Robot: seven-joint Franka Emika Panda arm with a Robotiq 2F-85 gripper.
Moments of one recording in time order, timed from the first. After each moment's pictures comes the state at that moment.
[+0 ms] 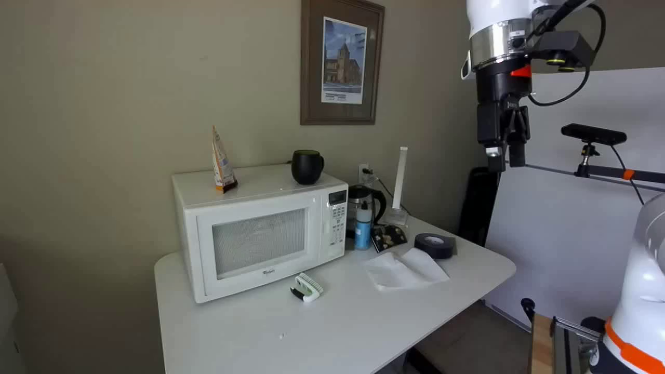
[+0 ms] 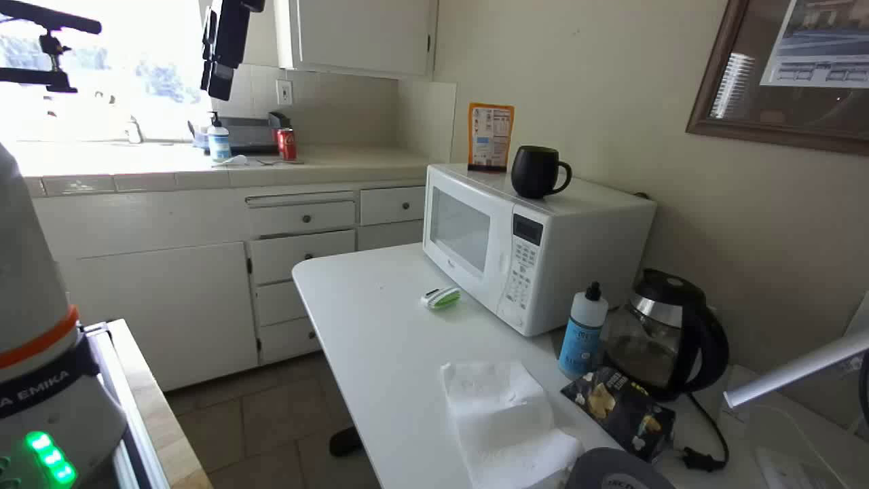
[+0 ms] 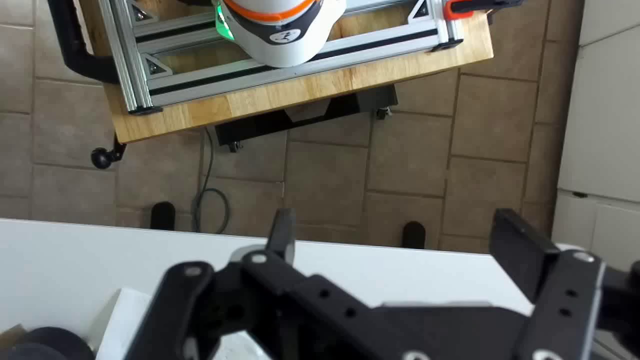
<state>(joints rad) -0.02 -0.84 0.03 -2.43 0.08 1.37 0.21</state>
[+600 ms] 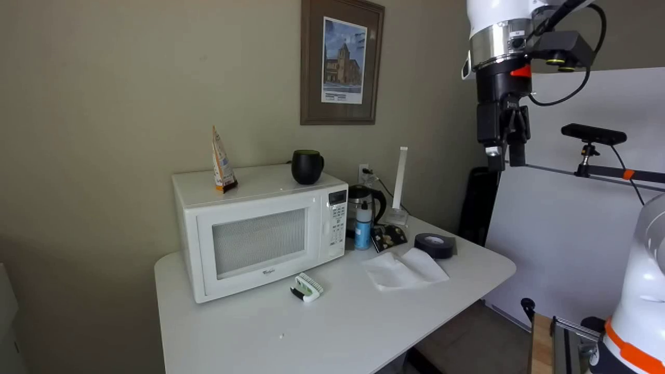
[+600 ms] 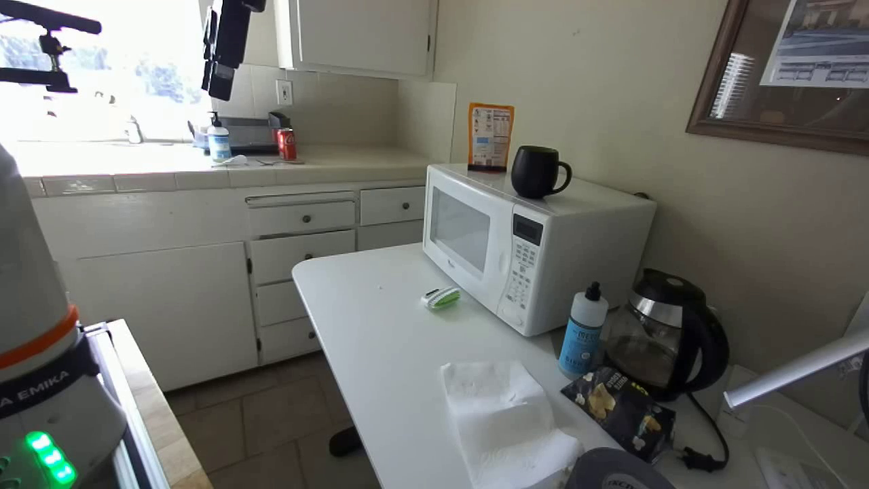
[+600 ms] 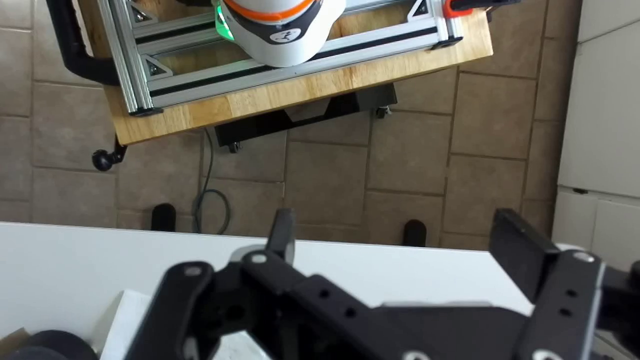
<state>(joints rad) -0.03 -0.83 0.03 -2.43 0.08 1.37 0.21</state>
